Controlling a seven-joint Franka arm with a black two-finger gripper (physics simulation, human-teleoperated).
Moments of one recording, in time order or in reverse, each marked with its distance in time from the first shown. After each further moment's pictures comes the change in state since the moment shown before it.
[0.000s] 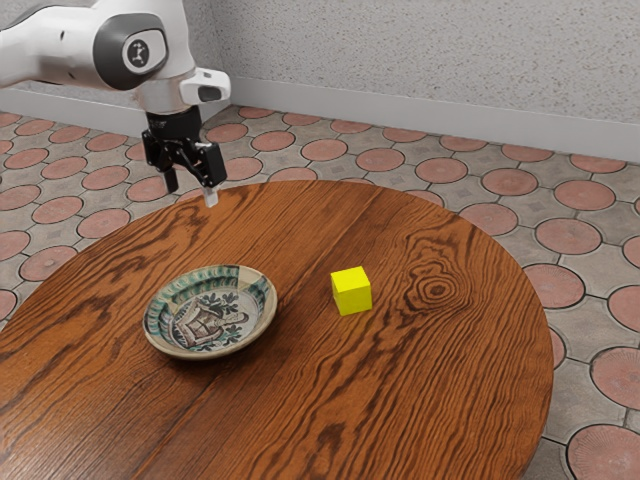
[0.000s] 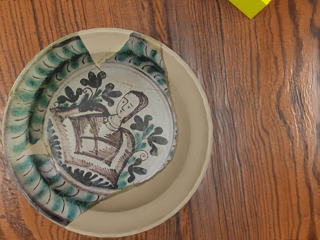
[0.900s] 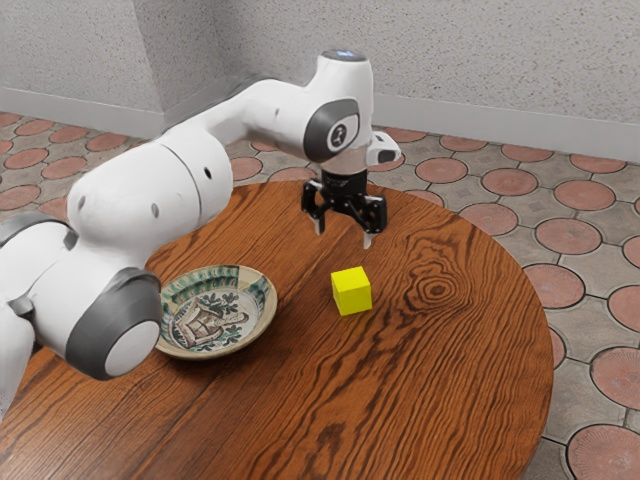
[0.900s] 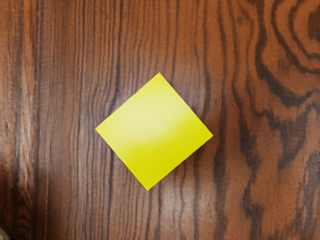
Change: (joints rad) arm -0.380 0.739 0.311 0.687 -0.212 0.011 -0.314
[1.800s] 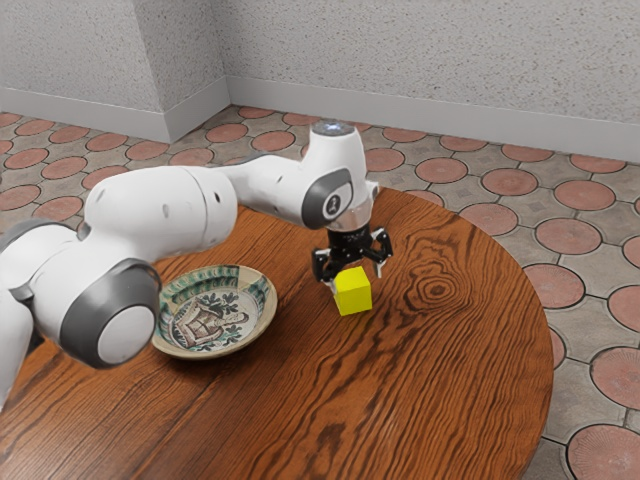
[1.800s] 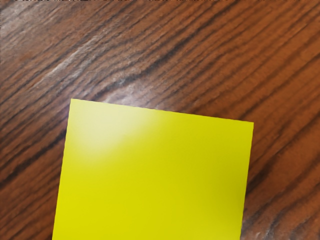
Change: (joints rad) arm 0.145 0.034 -0.248 -0.224 0.067 0.386 -0.853
